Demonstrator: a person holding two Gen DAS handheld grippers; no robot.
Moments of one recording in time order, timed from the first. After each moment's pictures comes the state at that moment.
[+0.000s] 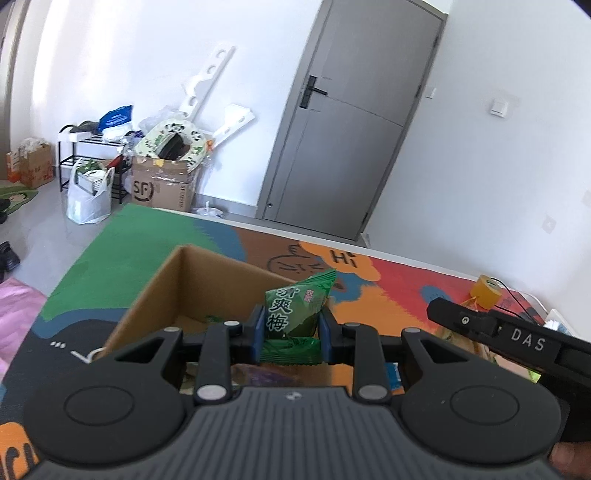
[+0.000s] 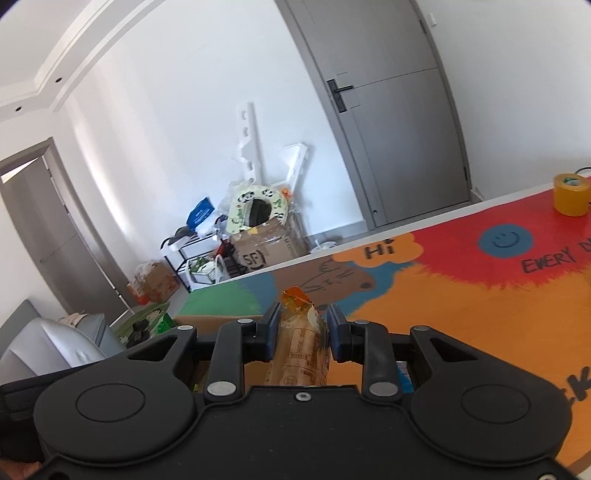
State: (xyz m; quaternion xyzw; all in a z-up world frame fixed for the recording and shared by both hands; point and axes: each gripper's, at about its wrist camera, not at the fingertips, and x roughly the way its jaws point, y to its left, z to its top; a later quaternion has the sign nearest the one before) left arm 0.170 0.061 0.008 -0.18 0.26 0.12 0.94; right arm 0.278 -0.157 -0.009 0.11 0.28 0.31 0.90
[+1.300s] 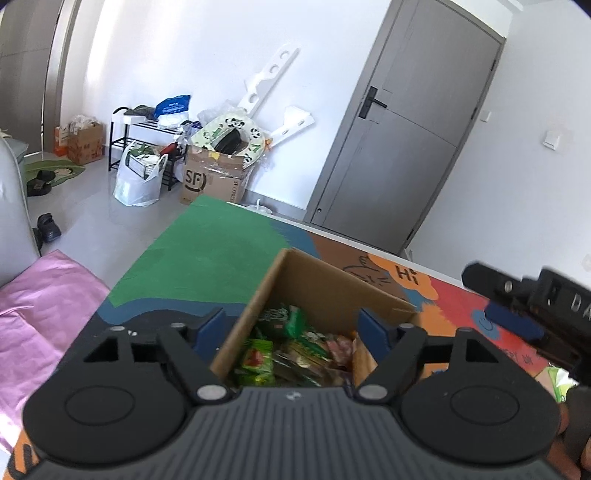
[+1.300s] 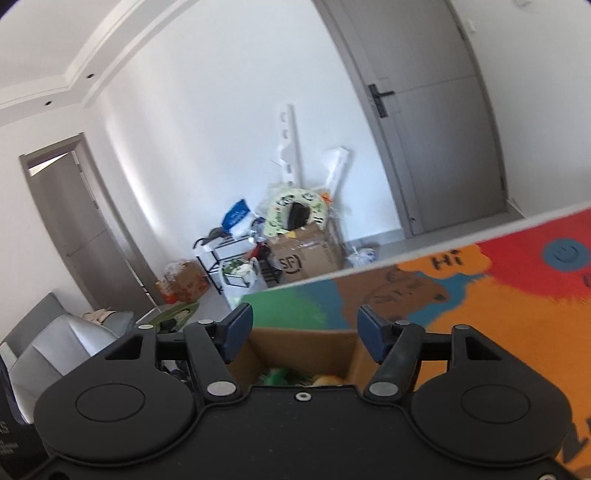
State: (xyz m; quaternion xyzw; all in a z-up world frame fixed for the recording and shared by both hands) left arm 0.142 0.104 0.006 -0.22 0.26 0.19 0.92; right arm 0.263 -0.105 0.008 0.12 0.26 0.34 0.89
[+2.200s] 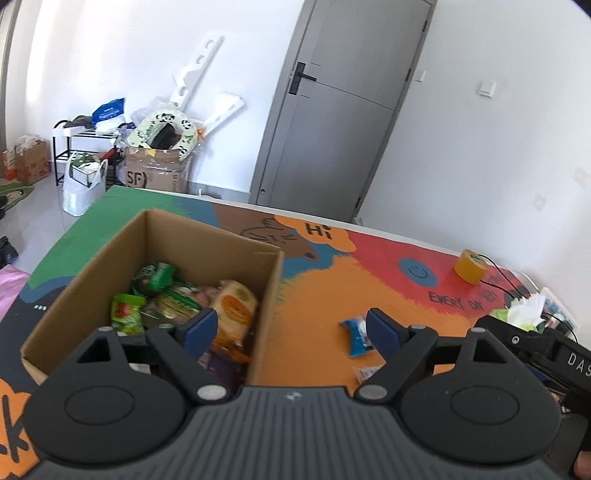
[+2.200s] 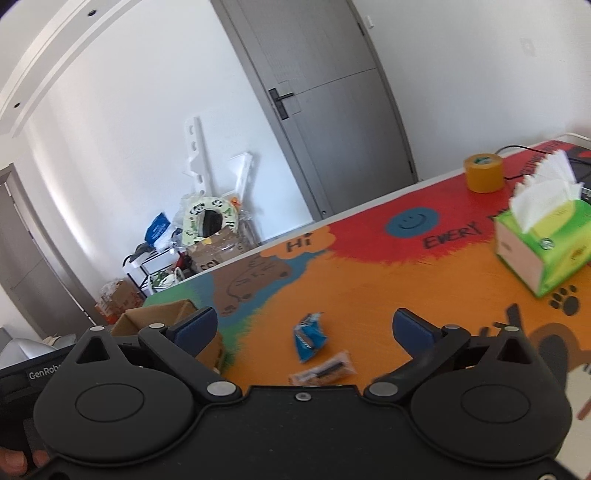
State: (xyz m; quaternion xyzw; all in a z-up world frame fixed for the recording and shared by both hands) left arm 0.164 -0.004 0.004 -0.17 0.28 0.11 0.94; right arm 0.247 -0.253 -0.020 0.14 0.29 0.22 0.92
